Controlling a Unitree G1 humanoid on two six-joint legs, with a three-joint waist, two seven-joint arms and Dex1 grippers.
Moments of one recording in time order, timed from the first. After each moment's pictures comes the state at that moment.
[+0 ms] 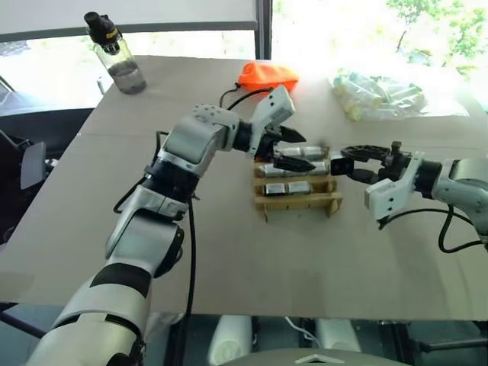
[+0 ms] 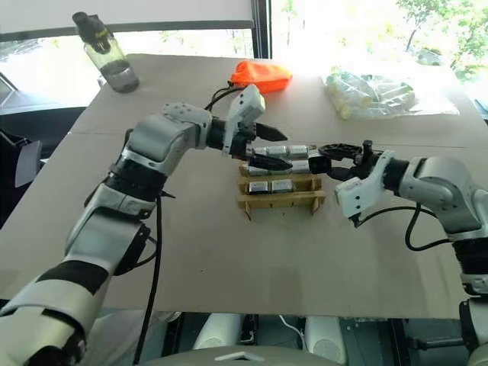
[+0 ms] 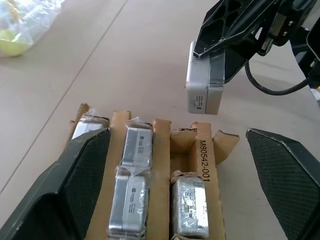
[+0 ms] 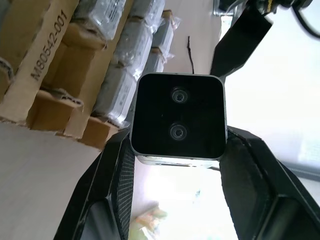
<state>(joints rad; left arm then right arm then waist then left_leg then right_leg) -1.13 0.41 -0.36 0.44 -0.32 0.60 -1.23 -0.49 -0.85 0.07 0.00 -0.43 -0.75 0.73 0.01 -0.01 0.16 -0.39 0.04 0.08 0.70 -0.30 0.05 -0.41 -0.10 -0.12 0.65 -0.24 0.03</state>
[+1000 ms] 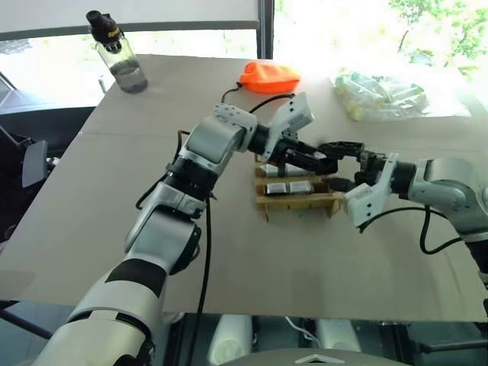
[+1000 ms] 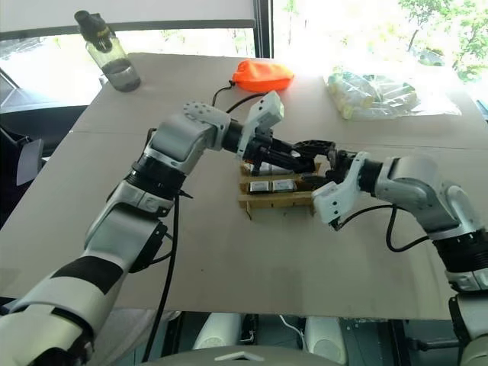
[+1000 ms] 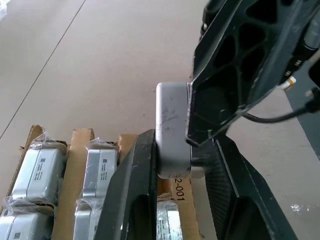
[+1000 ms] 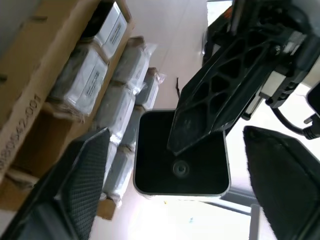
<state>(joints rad) -1.14 0.33 -0.36 0.44 -0.26 0.62 -1.32 -0.49 -0.81 0.18 -0.09 -0.33 -0.61 0.74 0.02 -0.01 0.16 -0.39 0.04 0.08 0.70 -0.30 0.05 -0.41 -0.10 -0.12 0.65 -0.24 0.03</state>
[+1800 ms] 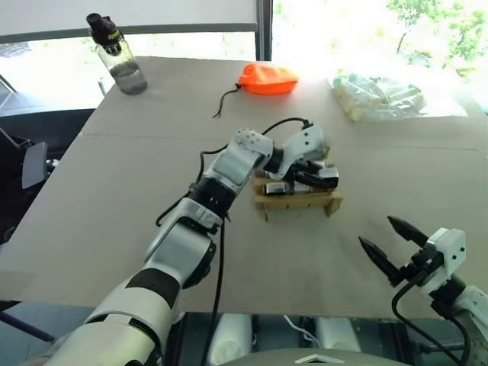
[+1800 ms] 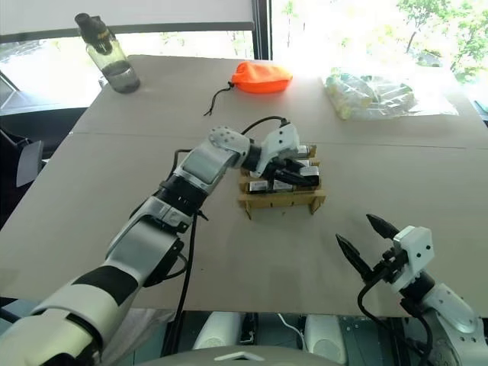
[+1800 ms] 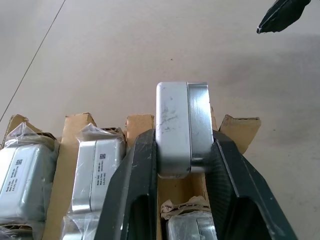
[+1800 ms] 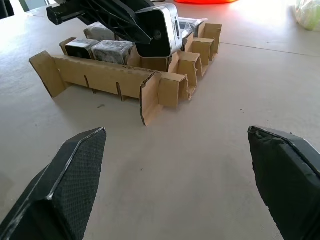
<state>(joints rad) -1.07 0.22 -0.42 0.59 -0.05 0.31 -1.21 0.46 -0.45 -0.22 -0.48 0.52 0.08 0.67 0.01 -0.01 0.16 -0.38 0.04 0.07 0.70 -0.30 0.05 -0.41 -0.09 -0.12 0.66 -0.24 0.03</state>
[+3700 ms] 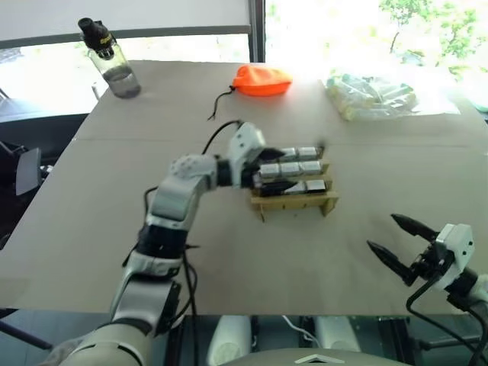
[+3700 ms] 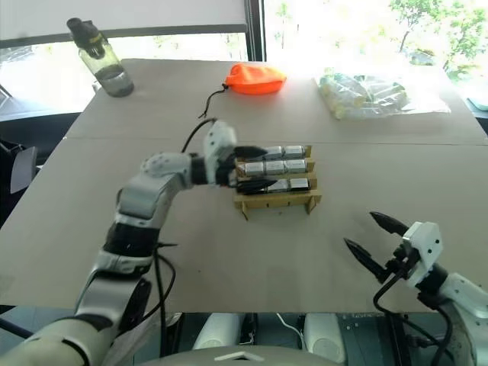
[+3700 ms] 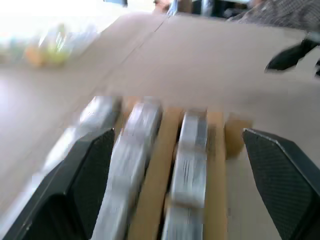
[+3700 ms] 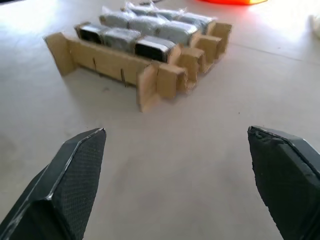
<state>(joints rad) -0.55 0.44 -0.04 0.02 -0.23 0.50 -1.10 0.34 -0.59 -0.30 -0.24 0.54 0.01 0.93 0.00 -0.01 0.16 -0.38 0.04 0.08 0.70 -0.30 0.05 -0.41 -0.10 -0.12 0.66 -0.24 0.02</state>
